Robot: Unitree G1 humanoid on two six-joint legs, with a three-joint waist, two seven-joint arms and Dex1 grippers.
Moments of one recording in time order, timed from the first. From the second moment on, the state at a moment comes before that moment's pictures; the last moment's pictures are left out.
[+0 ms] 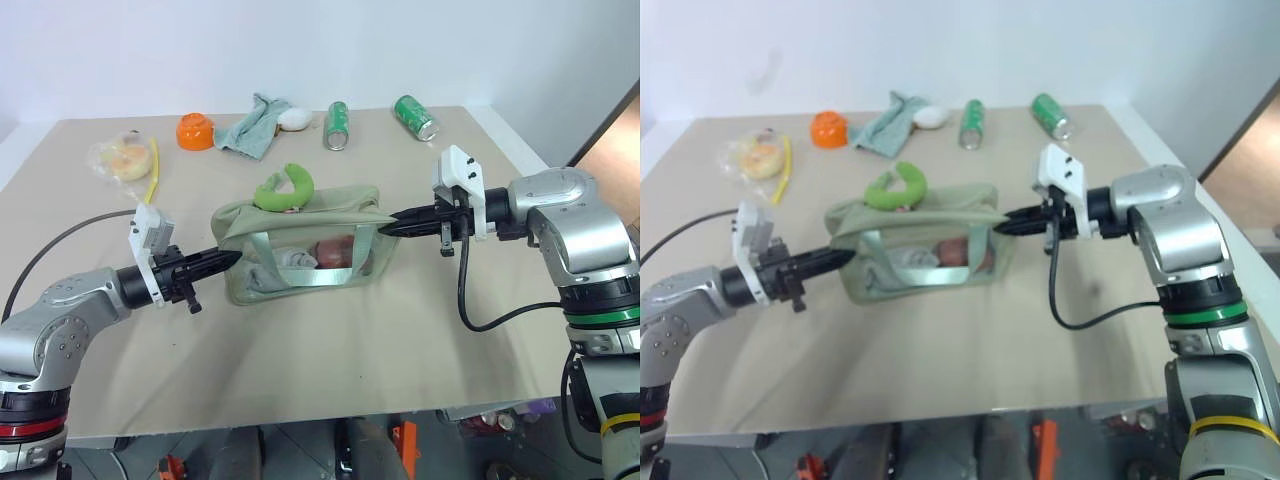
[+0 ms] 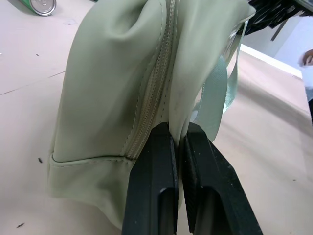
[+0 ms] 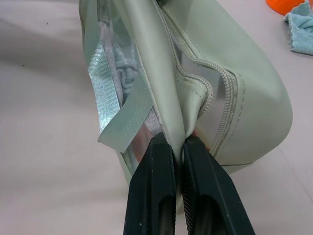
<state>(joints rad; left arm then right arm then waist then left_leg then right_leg) -0.29 0.69 0.22 -0.26 -0.79 0.74 -0.86 -0.86 -0.80 0.14 0.10 0.28 0.50 1.35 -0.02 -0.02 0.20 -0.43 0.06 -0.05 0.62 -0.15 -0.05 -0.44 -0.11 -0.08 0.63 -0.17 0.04</state>
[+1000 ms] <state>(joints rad) -0.29 0.68 0.21 -0.27 -0.79 0.72 -0.85 -1.12 -0.64 0.23 0.22 0.10 -0.03 1.24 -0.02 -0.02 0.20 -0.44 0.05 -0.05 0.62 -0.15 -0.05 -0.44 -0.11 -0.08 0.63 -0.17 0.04</state>
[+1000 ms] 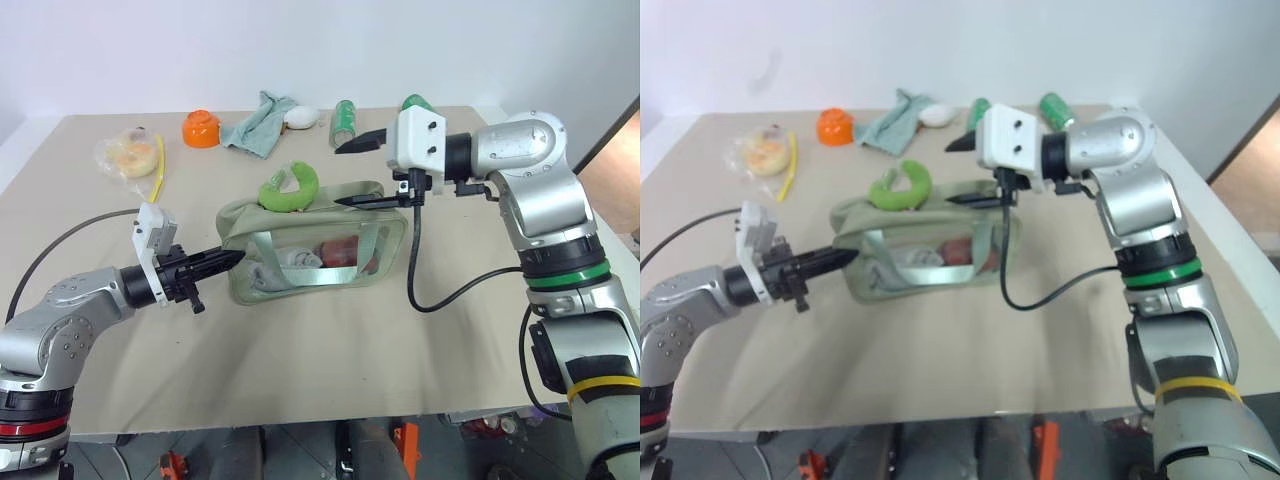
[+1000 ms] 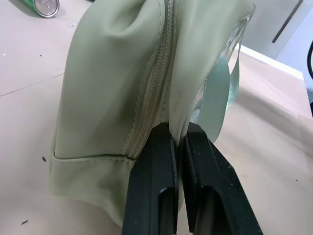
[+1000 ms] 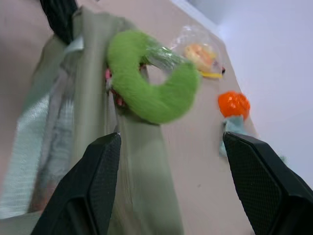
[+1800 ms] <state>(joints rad) -0.26 0.68 0.23 -0.29 -0.81 0.73 -0.82 -1.18 -0.52 0.31 0.38 -0.01 -0.41 1.26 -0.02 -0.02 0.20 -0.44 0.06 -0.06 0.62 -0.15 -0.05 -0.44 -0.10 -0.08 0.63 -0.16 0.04</state>
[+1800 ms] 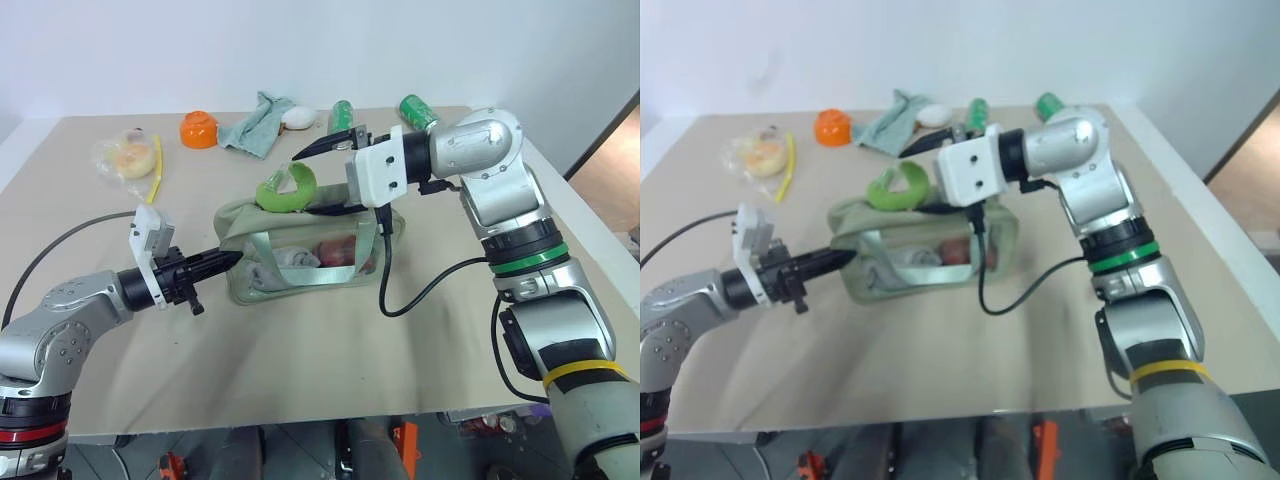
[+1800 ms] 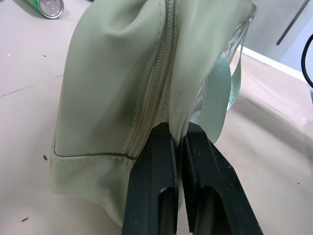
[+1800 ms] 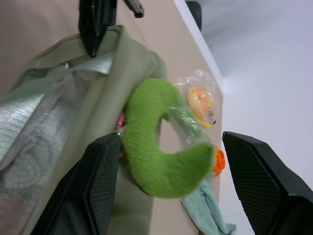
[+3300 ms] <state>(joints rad) -0.26 0.68 0.23 -0.28 -0.83 0.73 -0.80 -1.28 -0.55 0.28 0.57 0.00 -0.41 1.28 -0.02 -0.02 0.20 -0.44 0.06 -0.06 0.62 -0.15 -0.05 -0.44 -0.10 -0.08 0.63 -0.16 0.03</state>
